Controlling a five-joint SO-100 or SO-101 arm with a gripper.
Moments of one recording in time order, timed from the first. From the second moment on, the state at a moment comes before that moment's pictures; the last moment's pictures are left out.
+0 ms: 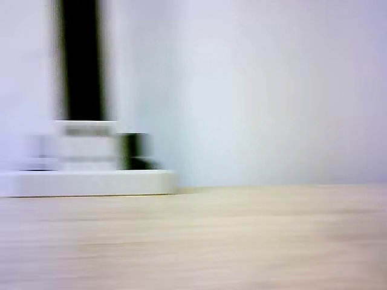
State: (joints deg) arm 6.0 155.6 168.8 -9.2 -33.0
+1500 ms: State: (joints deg) arm -2.3 190.2 175.5 51.1 5.7
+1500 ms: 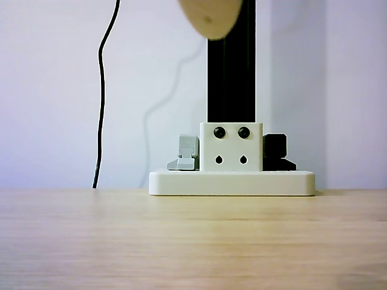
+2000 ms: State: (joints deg) arm -2.3 190.2 175.5 51.1 5.7
